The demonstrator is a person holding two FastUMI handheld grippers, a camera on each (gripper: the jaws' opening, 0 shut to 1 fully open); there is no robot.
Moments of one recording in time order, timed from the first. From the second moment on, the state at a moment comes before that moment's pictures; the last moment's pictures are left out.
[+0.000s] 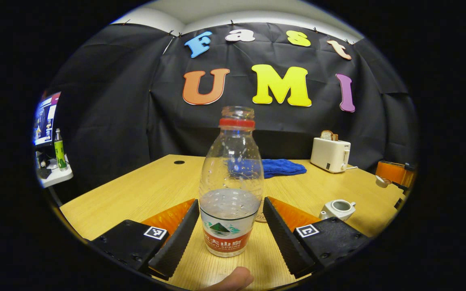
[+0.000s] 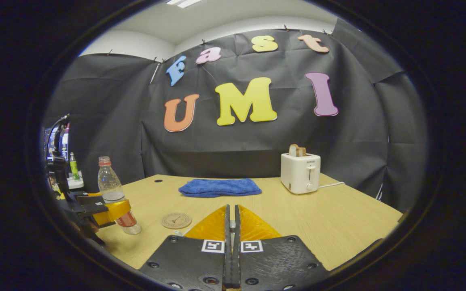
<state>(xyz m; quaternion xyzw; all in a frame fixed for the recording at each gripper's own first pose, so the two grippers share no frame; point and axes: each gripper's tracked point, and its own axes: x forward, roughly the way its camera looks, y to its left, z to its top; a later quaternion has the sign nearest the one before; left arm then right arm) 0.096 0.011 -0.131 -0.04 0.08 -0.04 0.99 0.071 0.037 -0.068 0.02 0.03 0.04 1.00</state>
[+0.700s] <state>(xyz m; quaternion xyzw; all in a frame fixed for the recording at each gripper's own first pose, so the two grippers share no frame) 0.086 0.006 -0.107 0.01 0.07 -0.04 1.00 0.068 0.011 -0.049 0.02 0.02 0.03 1.00</state>
